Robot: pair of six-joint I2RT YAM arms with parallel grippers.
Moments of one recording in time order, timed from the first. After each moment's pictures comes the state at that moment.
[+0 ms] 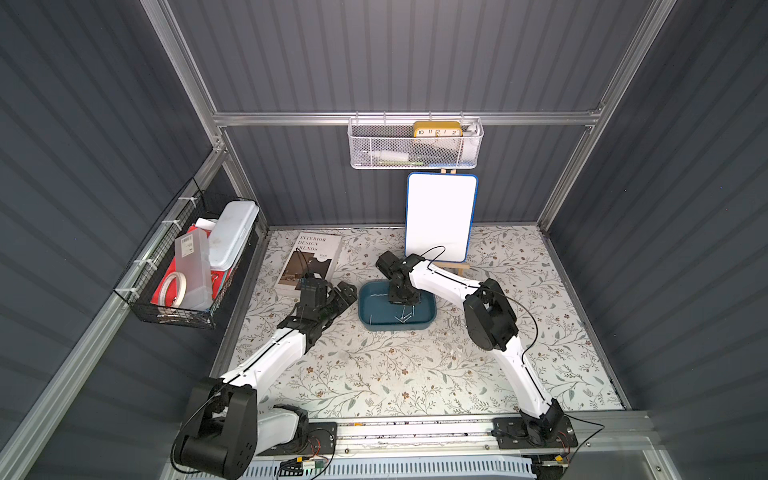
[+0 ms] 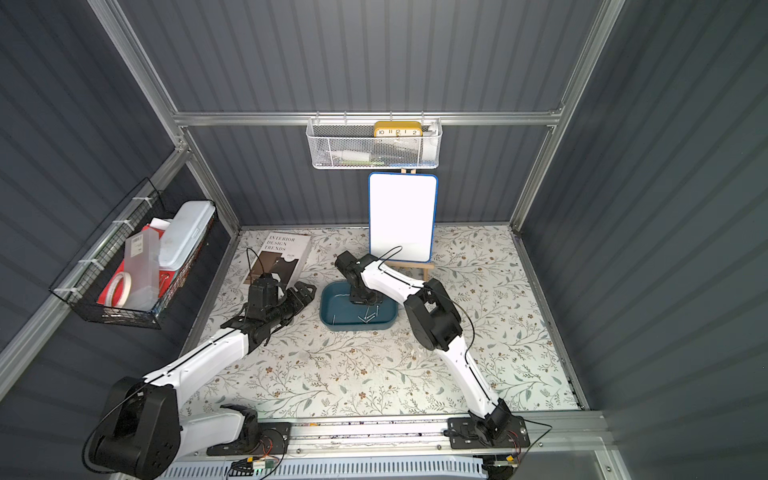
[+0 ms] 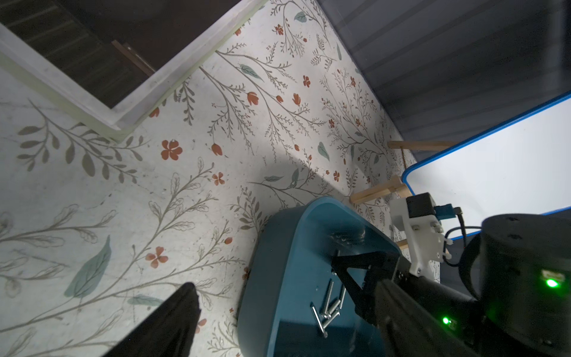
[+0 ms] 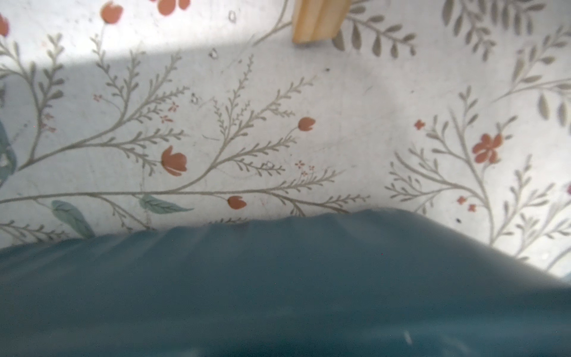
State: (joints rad) left arm -0.28 1.26 0.63 -0.01 0.15 -0.86; right arm 0.73 2.40 2.03 -1.02 0.18 0.80
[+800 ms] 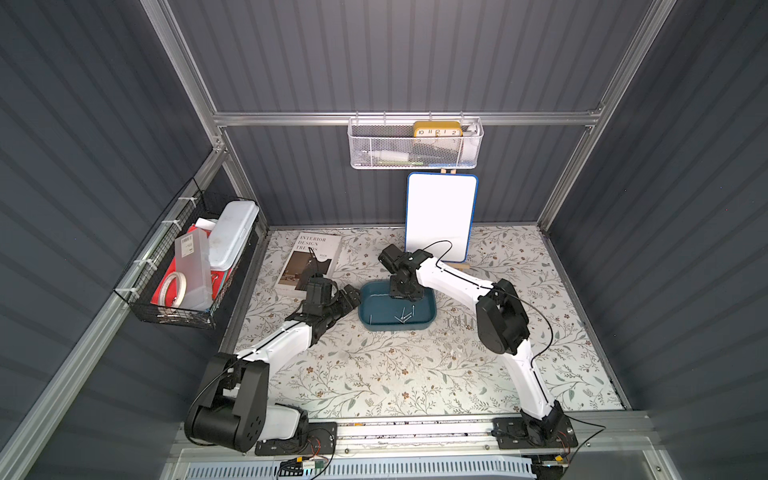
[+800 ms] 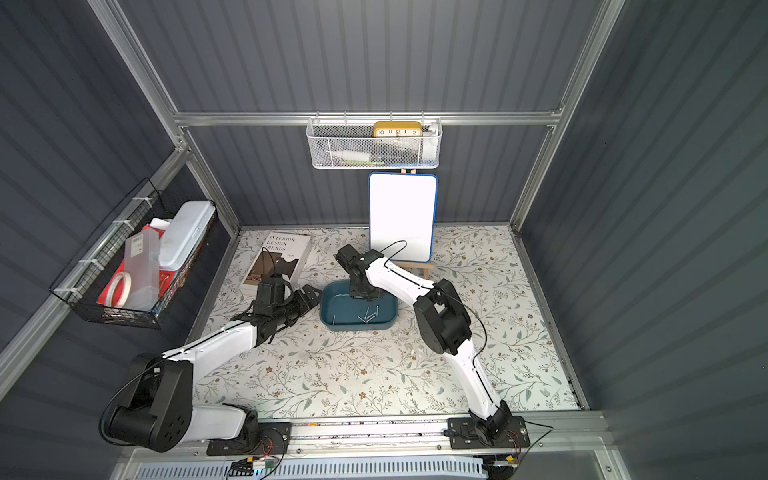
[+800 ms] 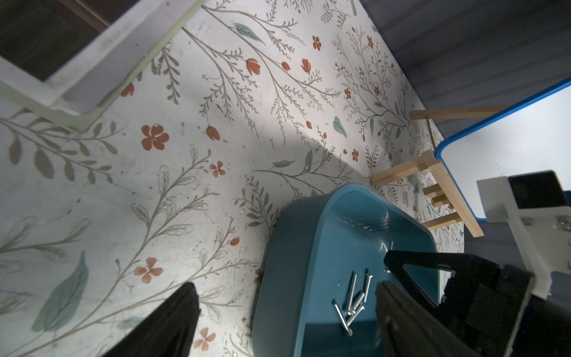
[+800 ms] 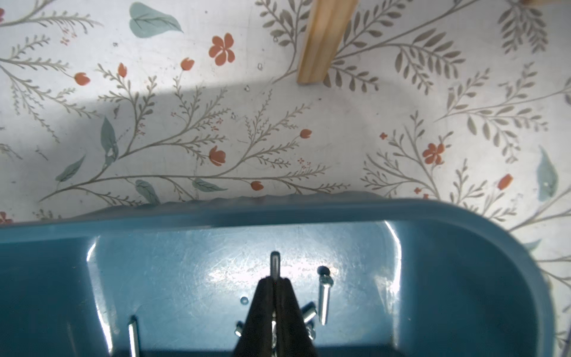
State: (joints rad) left arm -0.28 1.39 0.65 0.03 0.21 -0.78; right arm 0.73 2.28 1.97 -0.98 0.18 0.78
